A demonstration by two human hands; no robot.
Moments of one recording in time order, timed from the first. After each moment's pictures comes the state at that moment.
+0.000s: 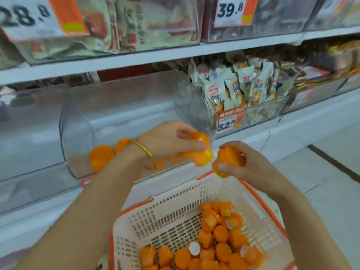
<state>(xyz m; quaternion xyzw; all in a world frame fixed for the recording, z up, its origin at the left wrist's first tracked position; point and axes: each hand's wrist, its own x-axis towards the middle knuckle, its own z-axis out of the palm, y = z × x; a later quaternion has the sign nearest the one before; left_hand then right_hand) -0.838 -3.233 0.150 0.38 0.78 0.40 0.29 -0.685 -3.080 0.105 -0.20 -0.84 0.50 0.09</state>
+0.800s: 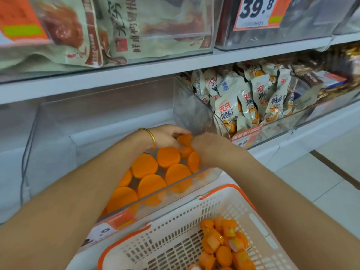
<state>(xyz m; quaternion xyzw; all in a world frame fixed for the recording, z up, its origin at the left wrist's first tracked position) -1.003 -3.152 0.083 0.45 0.78 0.27 0.34 -0.862 -3.079 0.136 -0.13 -0.97 -0.02 -0.20</state>
